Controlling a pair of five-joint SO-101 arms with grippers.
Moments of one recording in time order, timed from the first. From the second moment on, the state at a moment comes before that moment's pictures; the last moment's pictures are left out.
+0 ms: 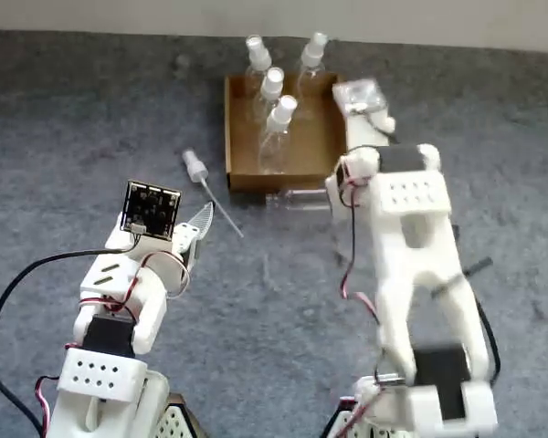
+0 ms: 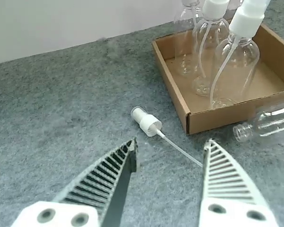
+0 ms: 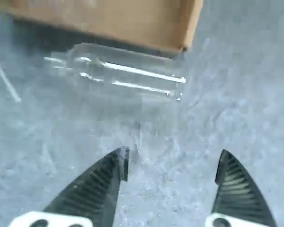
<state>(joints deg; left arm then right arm) 2.2 -74.1 77.5 29.0 -2.9 -10.5 -13.1 8.2 75.8 9.7</state>
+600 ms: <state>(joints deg) 2.2 -74.1 77.5 29.0 -2.9 -16.1 -3.4 15.0 55.3 7.1</state>
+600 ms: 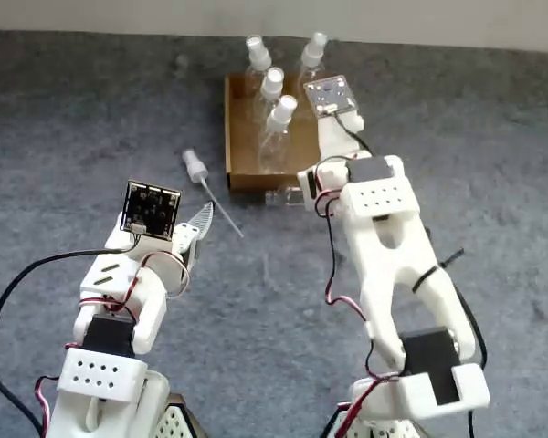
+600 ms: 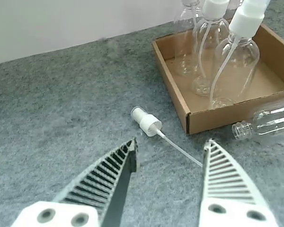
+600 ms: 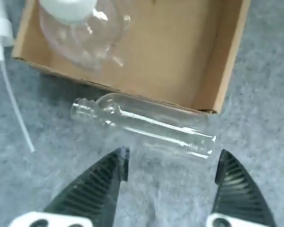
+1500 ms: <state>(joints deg) 2.2 -74.1 77.5 29.0 -3.3 -15.7 10.2 9.2 51.4 6.7</state>
